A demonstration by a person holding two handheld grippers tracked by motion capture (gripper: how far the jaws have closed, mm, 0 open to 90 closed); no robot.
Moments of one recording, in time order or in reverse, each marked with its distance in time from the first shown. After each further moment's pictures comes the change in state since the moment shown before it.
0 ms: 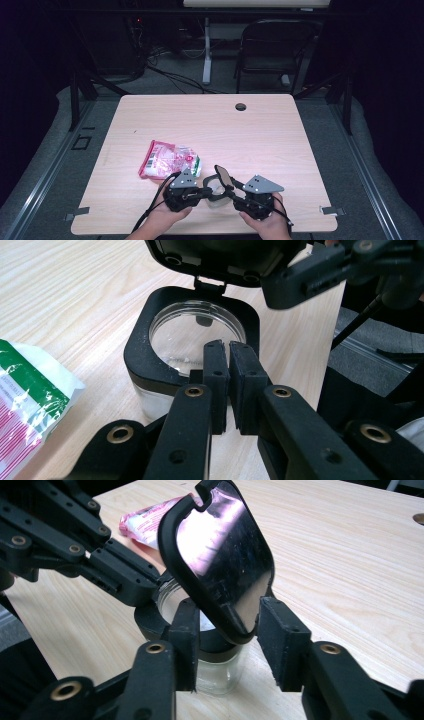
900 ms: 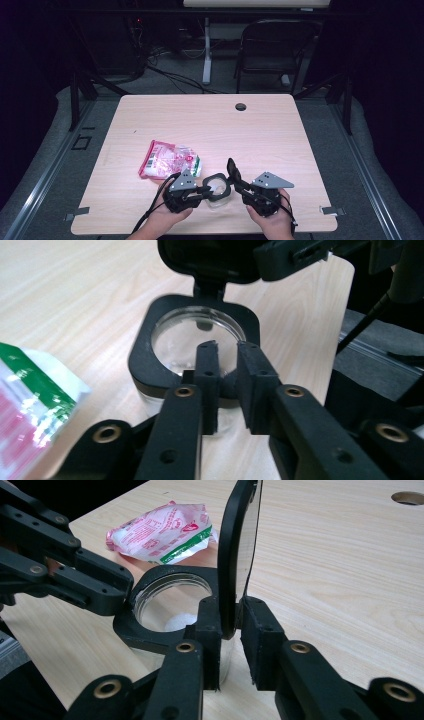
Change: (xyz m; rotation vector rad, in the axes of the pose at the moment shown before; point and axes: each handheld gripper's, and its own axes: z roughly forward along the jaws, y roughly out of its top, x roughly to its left) left arm -0.003 0.001 -0.003 -0.029 0.033 0.017; right arm -0.016 -0.002 -0.007 -0.007 -0.019 0.116
